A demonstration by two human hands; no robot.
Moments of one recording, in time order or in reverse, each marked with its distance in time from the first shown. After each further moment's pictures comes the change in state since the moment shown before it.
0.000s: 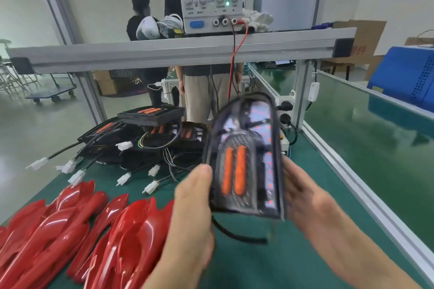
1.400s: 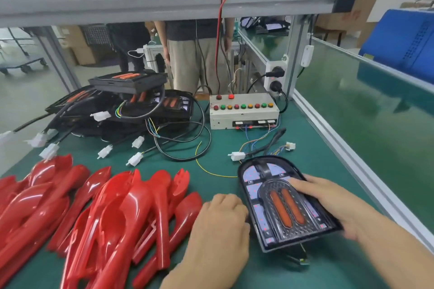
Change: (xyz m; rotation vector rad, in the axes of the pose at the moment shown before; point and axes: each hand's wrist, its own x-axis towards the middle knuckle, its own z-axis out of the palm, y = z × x) left_hand -0.046 -0.036 -0.003 1.483 -0.600 0.312; right_hand 0.000 0.022 -0.087 -0.258 0.354 0.631
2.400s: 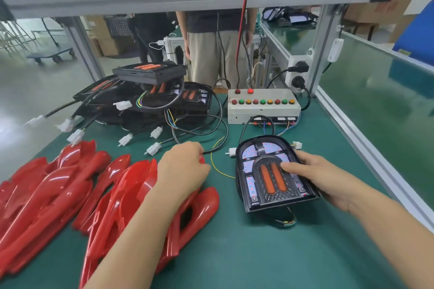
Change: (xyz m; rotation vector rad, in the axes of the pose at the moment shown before) left_hand 0.053 -0.091 -0.028 0.045 0.121 -0.545; right_hand 0.049 -0.023 0.015 -0.258 -0.086 -0.143
